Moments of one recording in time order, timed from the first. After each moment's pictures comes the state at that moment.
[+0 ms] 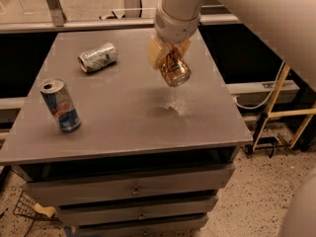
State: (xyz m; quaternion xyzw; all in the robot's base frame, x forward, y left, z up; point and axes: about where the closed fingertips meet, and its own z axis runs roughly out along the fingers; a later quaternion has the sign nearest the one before) arm 0.621 -0.019 0.919 -0.95 -0.26 -0.15 0.05
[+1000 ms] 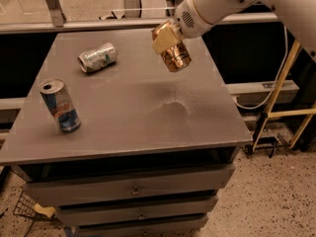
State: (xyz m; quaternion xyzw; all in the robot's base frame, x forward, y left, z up) arm 0.652 -0.021 0.952 -0.84 -0.40 -0.33 0.17
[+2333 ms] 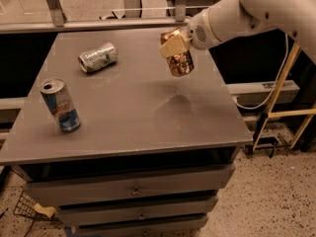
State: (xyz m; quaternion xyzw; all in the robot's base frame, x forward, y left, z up) arm 0.659 -0.041 0.938 -0.81 -0.37 -0.39 0.22
